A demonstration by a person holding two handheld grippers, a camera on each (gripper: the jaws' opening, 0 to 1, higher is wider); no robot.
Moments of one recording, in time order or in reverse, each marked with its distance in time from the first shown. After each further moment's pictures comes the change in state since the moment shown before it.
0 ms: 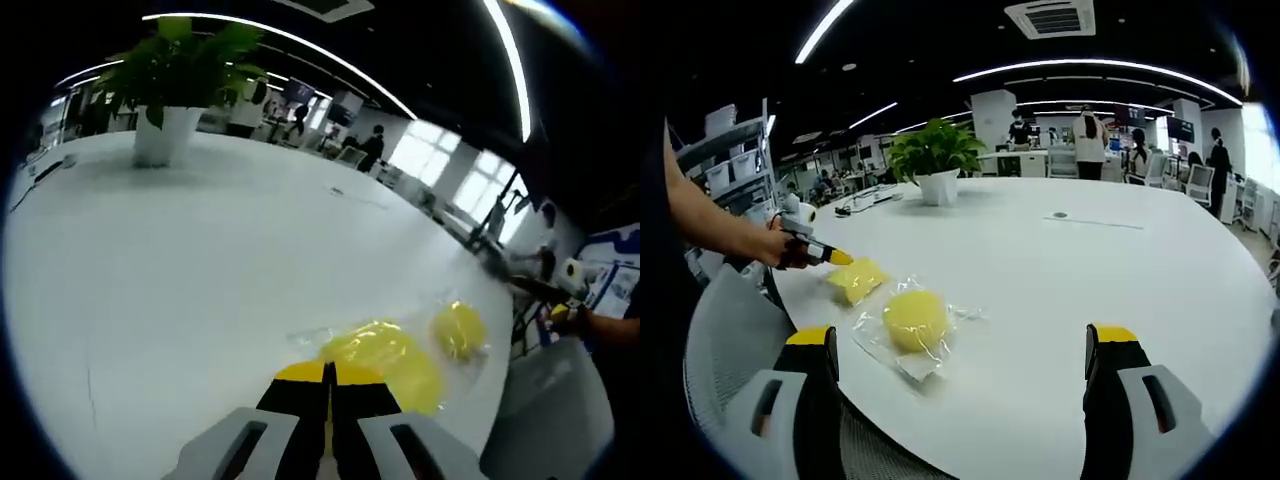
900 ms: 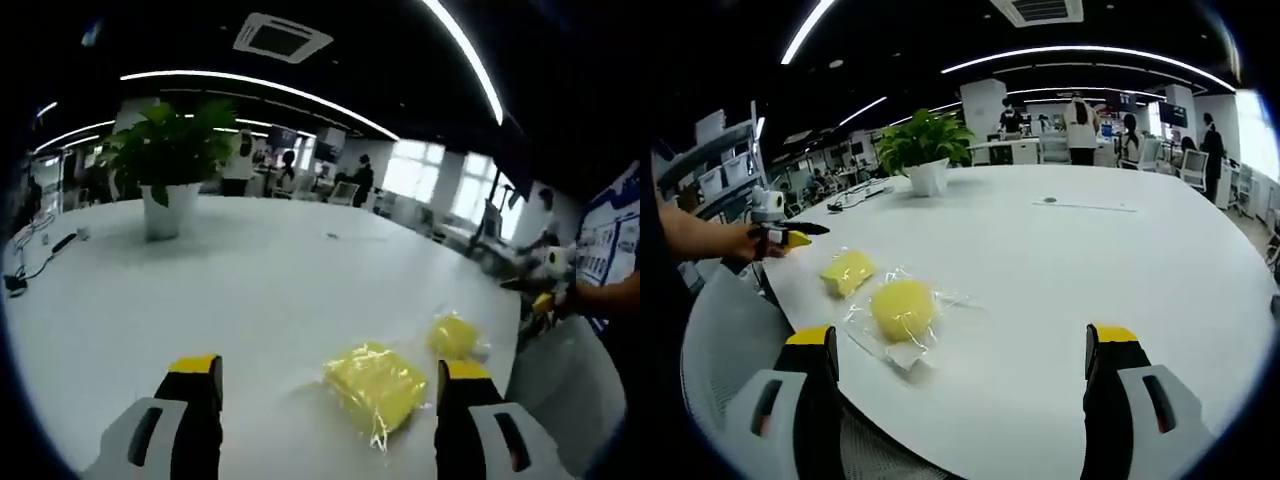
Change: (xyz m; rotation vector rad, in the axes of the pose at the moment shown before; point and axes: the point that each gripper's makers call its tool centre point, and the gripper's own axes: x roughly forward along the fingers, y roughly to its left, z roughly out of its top) left arm -0.068 -0.019 0.029 0.189 -0.162 0.054; right arm -0.002 -0.015 -0.003 -0.001 -0.006 -0.020
